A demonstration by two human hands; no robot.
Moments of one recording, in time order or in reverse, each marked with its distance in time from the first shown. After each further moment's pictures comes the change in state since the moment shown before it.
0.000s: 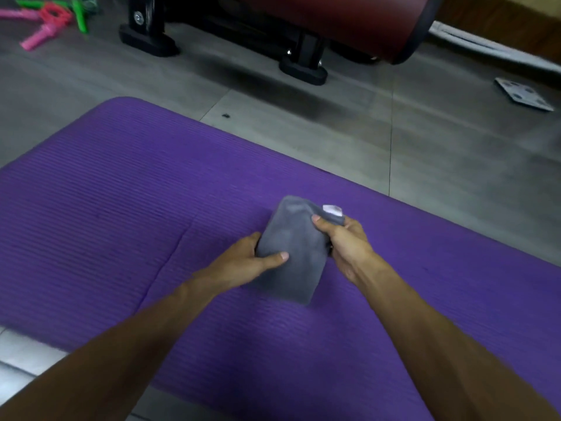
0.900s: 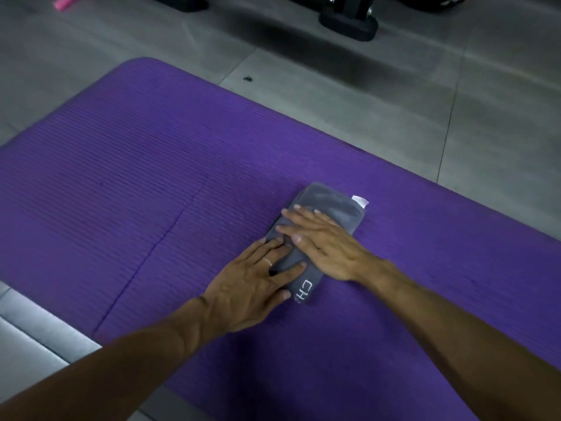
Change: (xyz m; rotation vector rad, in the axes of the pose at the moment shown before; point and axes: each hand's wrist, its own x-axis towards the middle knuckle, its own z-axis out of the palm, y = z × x) left_hand -0.001 -0.053 0.052 1.208 0.146 0.536; right_hand 0.072 0.057 -0.024 -1.242 -0.775 -0.723
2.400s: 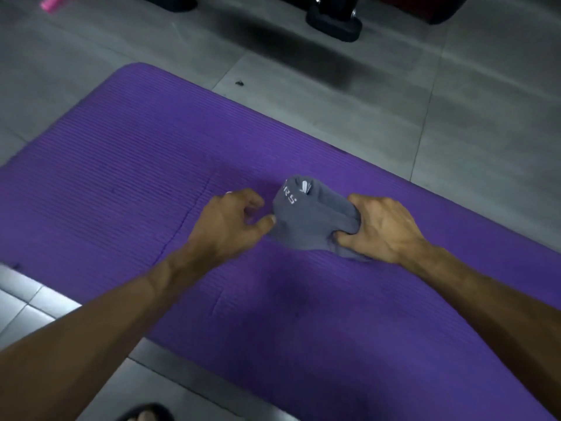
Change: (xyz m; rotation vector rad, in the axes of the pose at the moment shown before) left_hand 0.038 -0.017 -0.136 -0.628 0.135 -0.712; right_hand -0.057 -0.051 -0.118 -0.256 0.174 0.488
